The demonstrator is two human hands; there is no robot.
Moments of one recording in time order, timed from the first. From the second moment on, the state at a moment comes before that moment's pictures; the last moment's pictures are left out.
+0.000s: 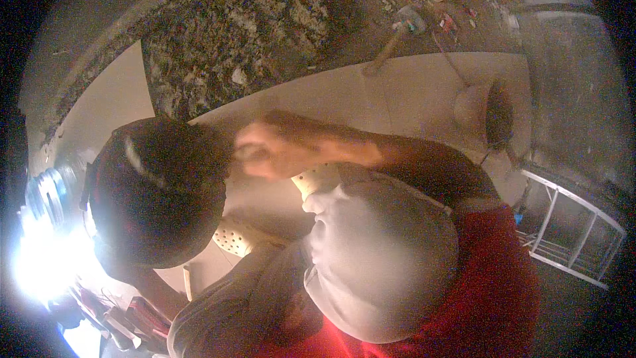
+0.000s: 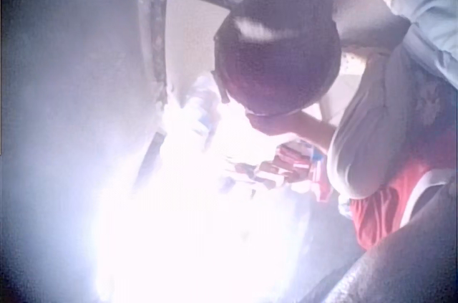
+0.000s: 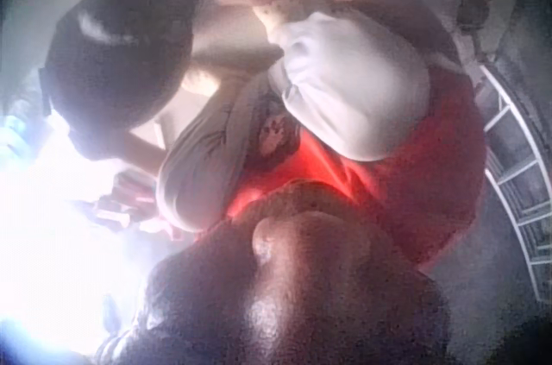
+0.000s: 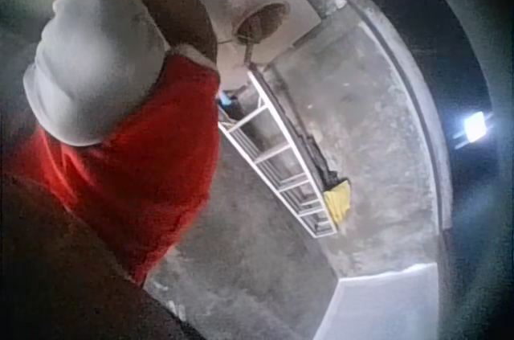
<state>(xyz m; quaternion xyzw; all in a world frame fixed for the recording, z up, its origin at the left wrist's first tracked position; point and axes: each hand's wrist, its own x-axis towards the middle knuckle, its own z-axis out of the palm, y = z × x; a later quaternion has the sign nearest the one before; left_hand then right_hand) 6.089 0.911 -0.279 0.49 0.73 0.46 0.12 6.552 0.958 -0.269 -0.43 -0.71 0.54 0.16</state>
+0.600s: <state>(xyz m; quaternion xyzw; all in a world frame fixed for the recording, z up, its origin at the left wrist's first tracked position) 6.101 0.932 -0.264 0.48 0.74 0.45 0.14 6.712 1.004 -0.421 -0.83 -0.51 -0.06 0.20</state>
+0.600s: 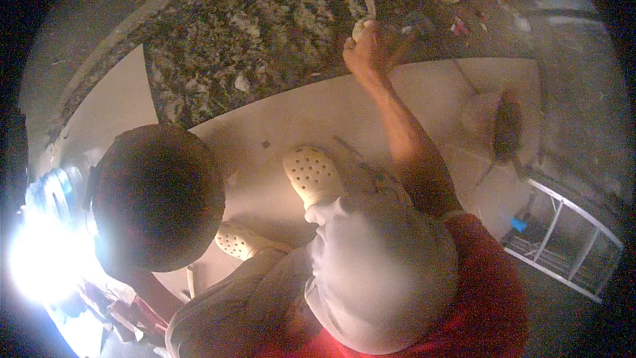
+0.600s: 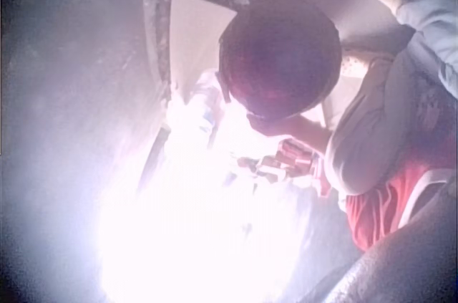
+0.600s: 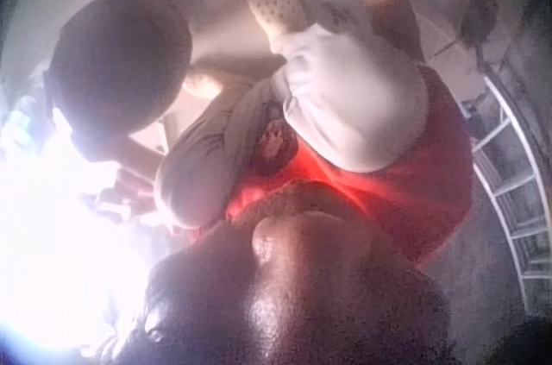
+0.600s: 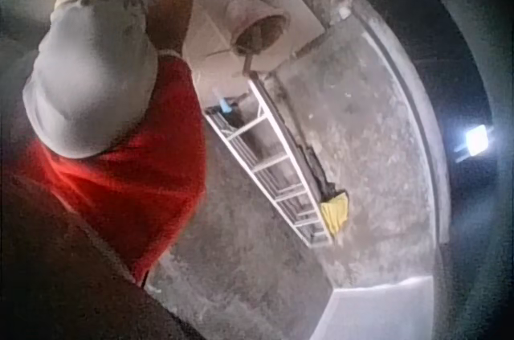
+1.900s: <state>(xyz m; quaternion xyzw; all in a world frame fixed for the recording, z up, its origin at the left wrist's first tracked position) 6.166 0.938 -0.229 0.29 0.49 0.64 0.52 6.737 0.973 -0.358 -0.60 -0.68 0.40 0.13</state>
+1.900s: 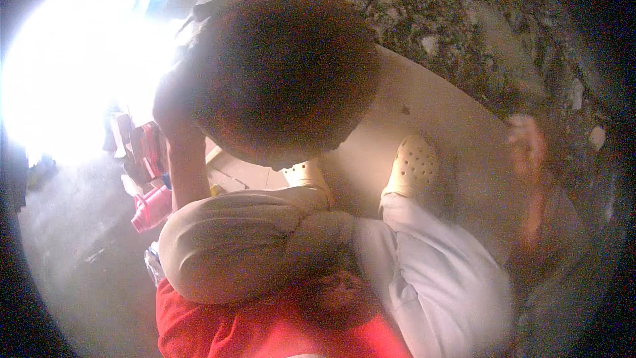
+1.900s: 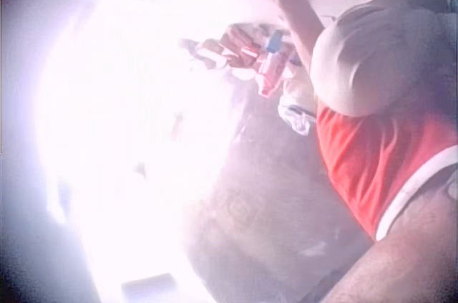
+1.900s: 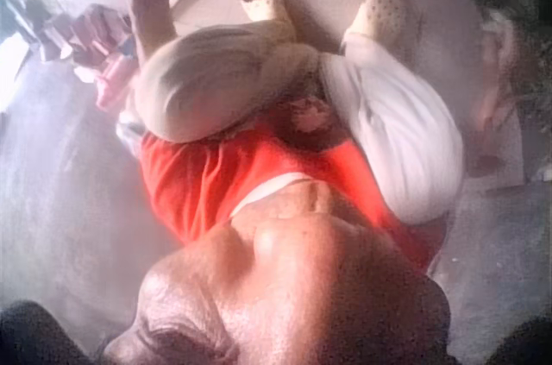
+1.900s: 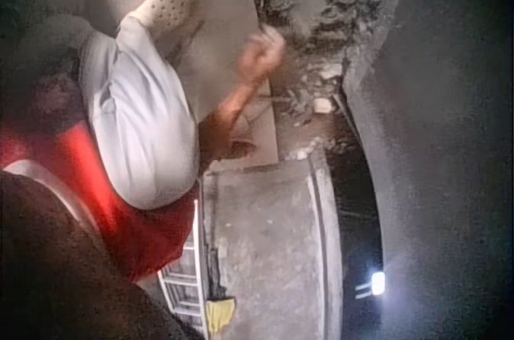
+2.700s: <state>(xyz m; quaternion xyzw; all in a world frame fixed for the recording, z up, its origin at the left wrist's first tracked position) 6.176 0.945 -0.236 0.35 0.54 0.59 0.49 6.423 1.021 -0.287 -0.27 -0.91 0.32 0.02</state>
